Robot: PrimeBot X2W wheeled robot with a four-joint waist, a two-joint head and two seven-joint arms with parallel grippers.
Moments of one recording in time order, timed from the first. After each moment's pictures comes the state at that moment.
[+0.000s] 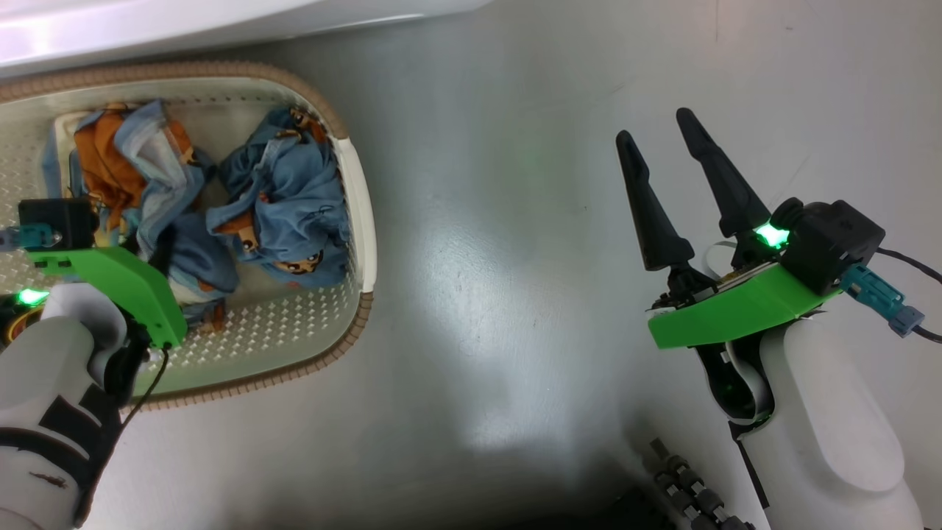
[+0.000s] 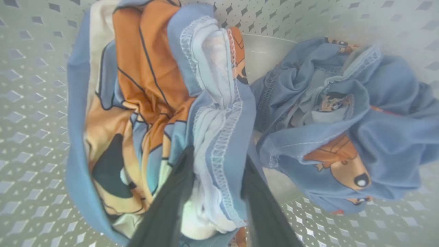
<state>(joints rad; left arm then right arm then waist) -0.99 0.34 -0.96 1.15 -1.07 -0.13 -0.17 -0.51 -0.10 0.20 0.15 0.34 0.13 -0.26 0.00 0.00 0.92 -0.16</state>
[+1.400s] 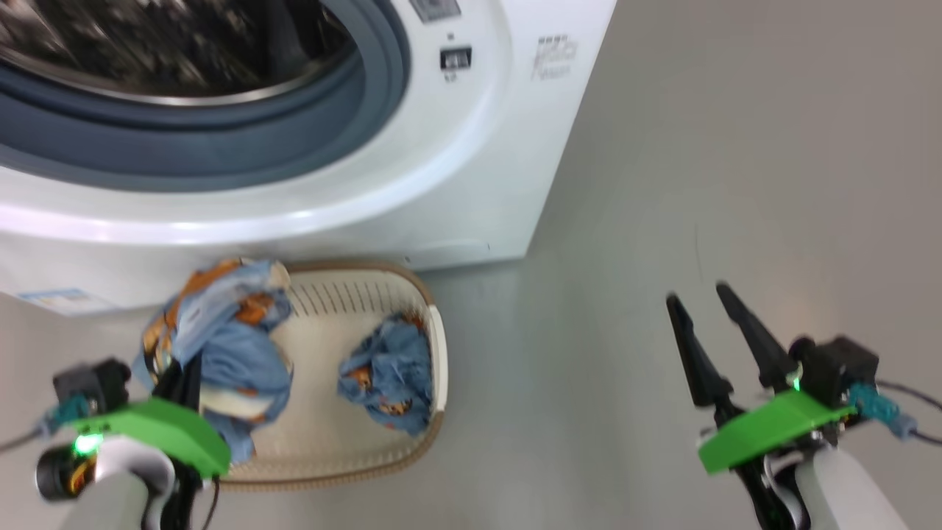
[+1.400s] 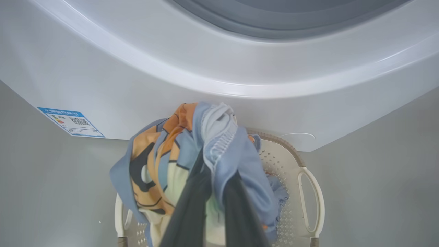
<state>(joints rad) -0.49 0.27 -0.36 0.78 -0.71 -0.13 -0.25 -0.26 -0.17 0.15 0.27 0.38 0.13 -0.26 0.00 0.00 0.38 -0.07</state>
